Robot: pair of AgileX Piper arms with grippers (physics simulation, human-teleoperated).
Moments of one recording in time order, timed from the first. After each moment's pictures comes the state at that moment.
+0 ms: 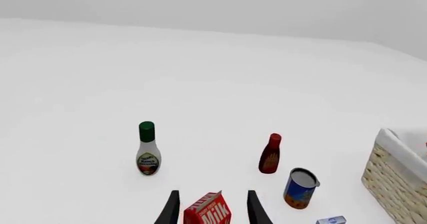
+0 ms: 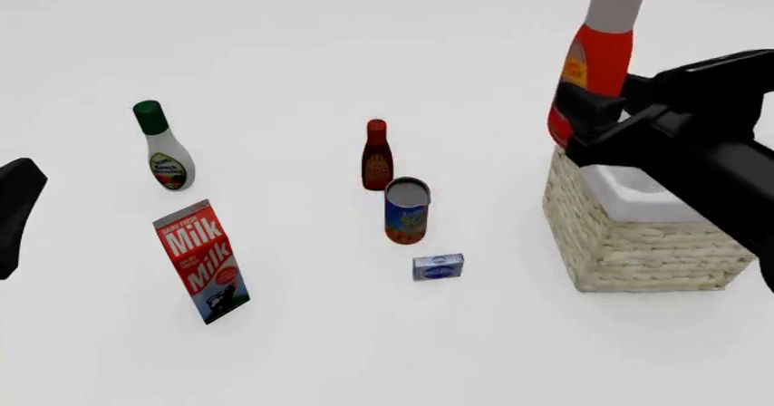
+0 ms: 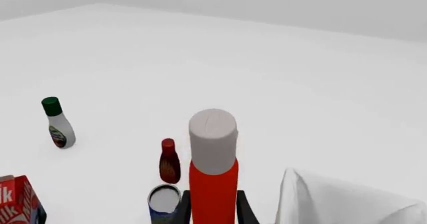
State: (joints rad) left arm -0.10 0.37 -0.63 0.33 -0.09; right arm 0.32 1.00 -0.78 -0.09 -0.05
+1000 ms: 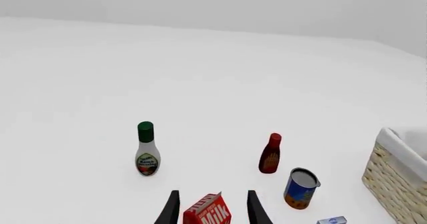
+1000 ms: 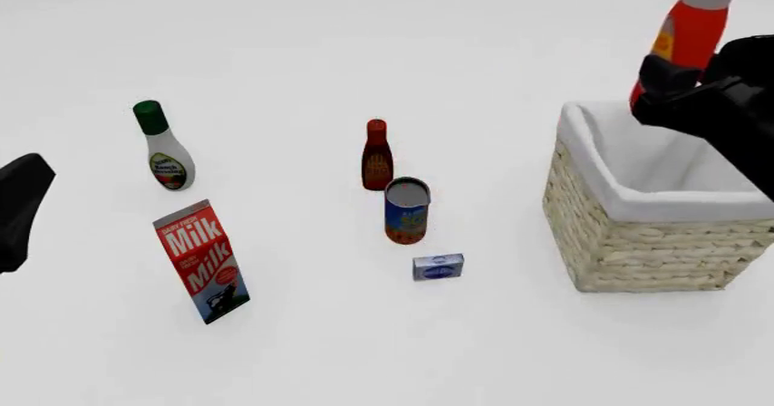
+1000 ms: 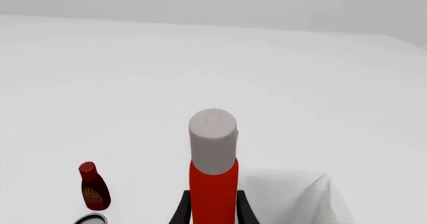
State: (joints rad) left arm -0.10 0.39 -0.63 0.31 -0.08; right arm 0.04 1.06 -0.83 -0.13 -0.05
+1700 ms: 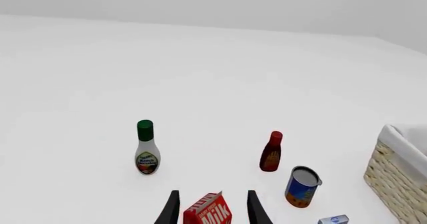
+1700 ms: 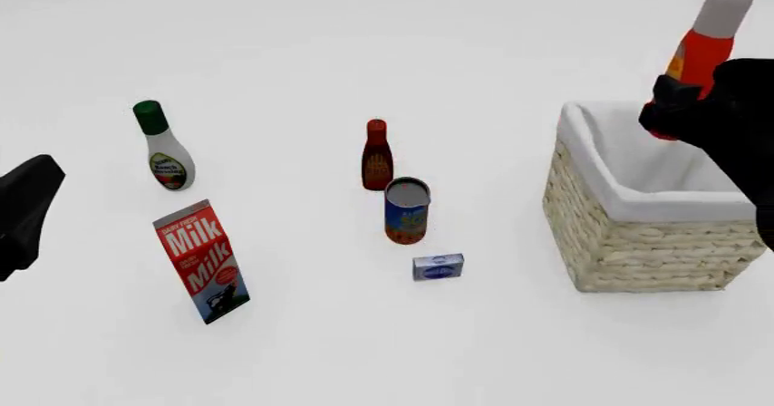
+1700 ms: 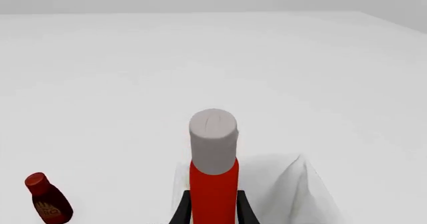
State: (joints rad) left arm -0.10 0.41 -0.61 0.28 -0.08; right arm -0.09 1.22 -0.81 -0.27 -0.01
